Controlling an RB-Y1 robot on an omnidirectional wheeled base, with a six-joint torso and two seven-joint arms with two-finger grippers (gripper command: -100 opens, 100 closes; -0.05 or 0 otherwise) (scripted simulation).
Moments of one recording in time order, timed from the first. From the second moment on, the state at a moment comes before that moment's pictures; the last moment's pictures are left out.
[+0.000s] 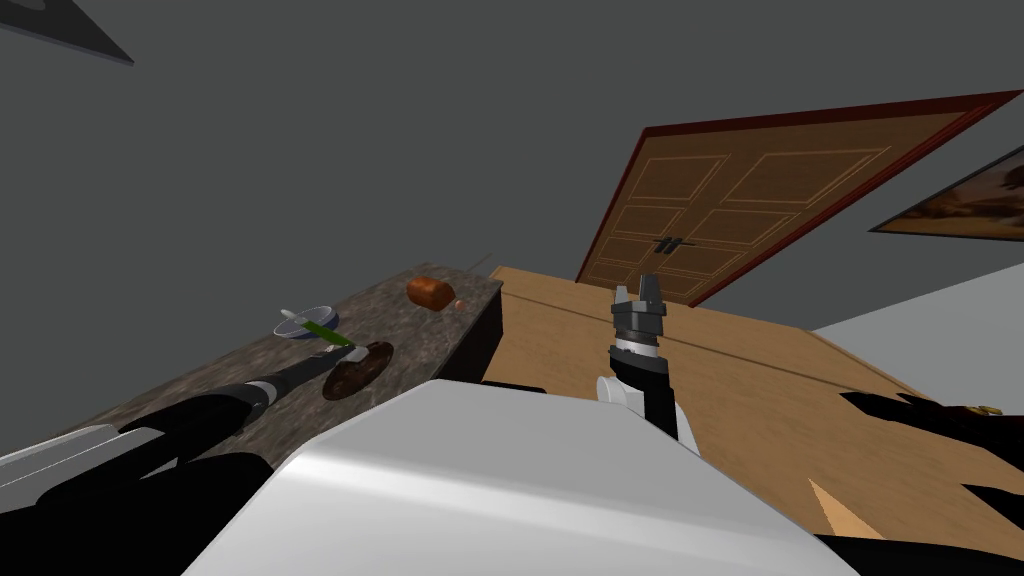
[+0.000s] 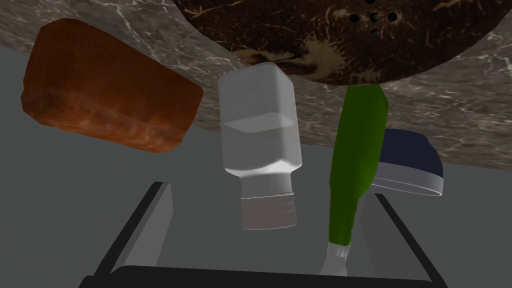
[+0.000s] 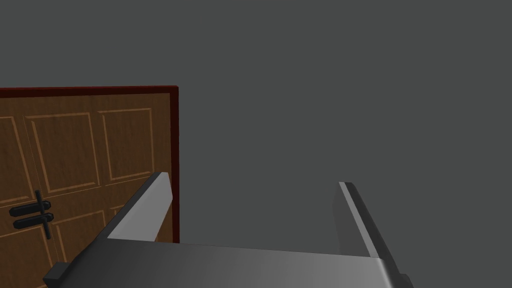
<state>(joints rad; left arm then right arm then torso) 1.51 1.02 0.61 -2.21 -0.03 0.22 0.17 0.52 0.00 0.00 -2.38 0.09 -0.36 0.03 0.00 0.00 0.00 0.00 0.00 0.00</state>
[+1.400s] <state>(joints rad) 1.74 1.09 0.88 -2.37 0.07 0.31 0.27 0.52 0.00 0.00 -2.38 0.09 -0.36 0.03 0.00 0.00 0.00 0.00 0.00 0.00</state>
